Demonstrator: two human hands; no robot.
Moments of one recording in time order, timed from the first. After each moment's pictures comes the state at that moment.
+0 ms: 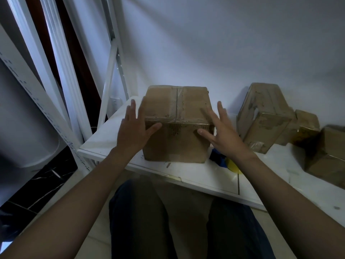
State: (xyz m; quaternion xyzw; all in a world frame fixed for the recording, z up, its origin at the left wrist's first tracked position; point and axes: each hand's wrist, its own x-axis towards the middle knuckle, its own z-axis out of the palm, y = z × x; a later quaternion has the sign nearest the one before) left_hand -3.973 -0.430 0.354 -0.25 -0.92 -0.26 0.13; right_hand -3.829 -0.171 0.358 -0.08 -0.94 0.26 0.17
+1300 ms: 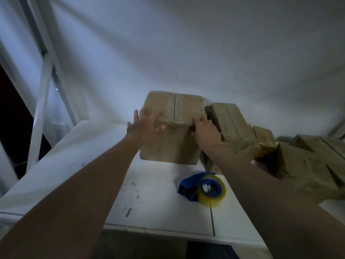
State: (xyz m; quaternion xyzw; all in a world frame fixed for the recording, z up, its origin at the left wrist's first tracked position) left_hand -4.093 -0.210 0.354 -0.37 -0.92 -0.15 0.01; right_hand -3.927 -0.043 0.374 -0.31 -0.95 0.03 0.09
